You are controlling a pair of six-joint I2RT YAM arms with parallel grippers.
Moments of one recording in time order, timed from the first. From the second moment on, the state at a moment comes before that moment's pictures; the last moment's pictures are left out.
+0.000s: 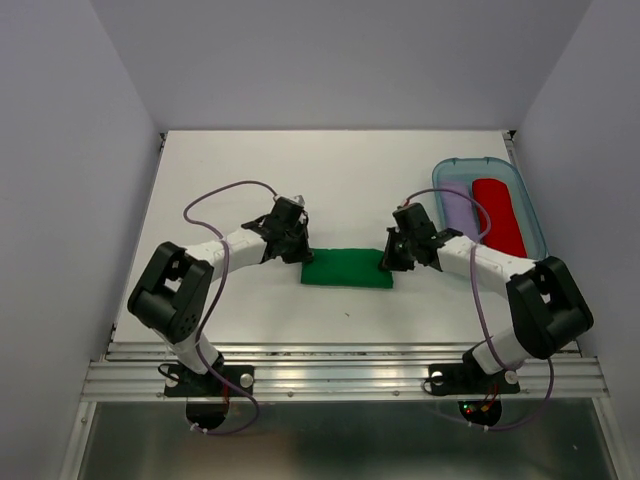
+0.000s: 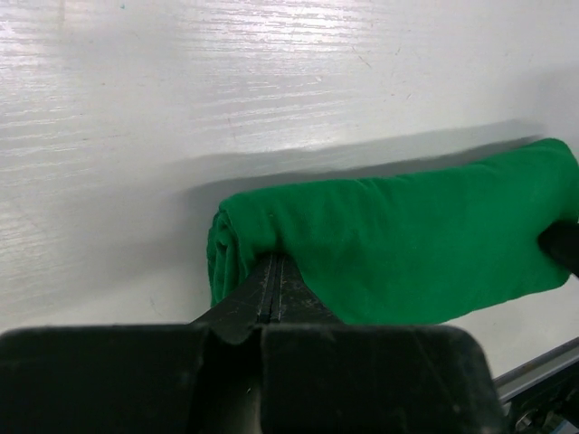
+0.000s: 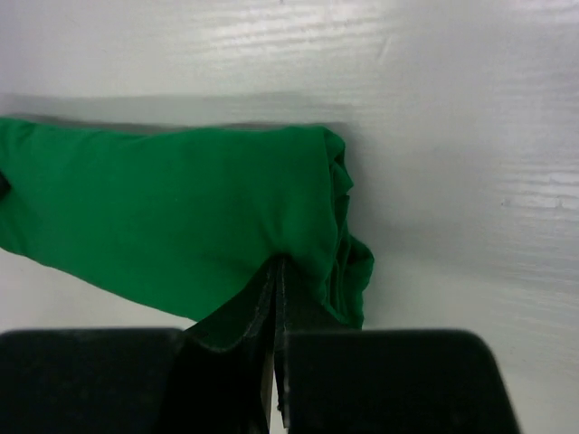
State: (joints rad) left arm -0.57 1.63 0.92 -0.22 0.09 -0.66; right arm 0.50 1.49 0.85 -0.32 -0.05 0.66
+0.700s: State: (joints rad) left arm -0.59 1.34 0.67 -0.28 0.17 -0.71; right arm 0.58 1.32 0.67 -0.36 -0.03 0.73
